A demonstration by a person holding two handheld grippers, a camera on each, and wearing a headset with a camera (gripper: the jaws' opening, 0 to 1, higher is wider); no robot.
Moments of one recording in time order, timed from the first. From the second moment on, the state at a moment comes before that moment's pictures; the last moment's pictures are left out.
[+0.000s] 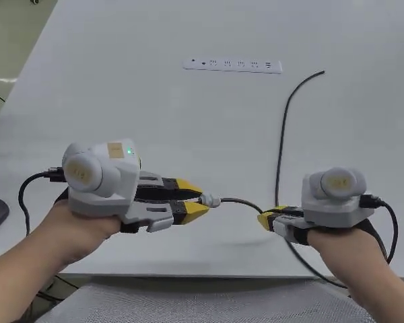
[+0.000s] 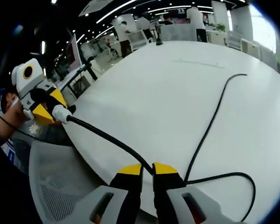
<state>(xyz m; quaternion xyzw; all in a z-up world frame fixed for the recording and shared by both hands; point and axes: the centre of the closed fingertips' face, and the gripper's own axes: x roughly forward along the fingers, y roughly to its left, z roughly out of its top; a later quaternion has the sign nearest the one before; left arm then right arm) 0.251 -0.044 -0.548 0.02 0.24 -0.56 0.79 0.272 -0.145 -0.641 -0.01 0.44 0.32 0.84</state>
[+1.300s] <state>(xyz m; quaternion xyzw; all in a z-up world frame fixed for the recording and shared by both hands) 0.250 -0.047 -0.547 0.02 0.24 -0.57 0.78 0.260 -0.063 -0.577 -0.31 0.22 0.49 0.78</state>
